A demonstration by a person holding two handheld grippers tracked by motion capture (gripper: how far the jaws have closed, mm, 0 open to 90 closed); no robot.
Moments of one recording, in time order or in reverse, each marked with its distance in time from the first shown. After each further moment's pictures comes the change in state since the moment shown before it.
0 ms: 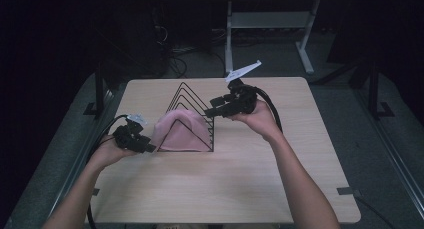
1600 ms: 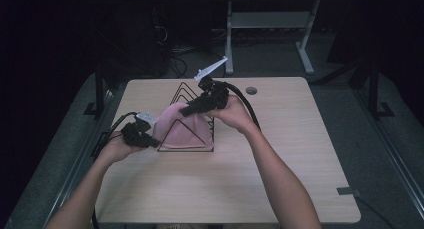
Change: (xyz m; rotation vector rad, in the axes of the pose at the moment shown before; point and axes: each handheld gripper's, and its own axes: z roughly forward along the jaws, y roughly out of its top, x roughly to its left) left arm -0.003 0.016 0.014 0.009 -0.014 0.054; right arm 0.012 0.041 0.063 0.074 0.127 -0.058
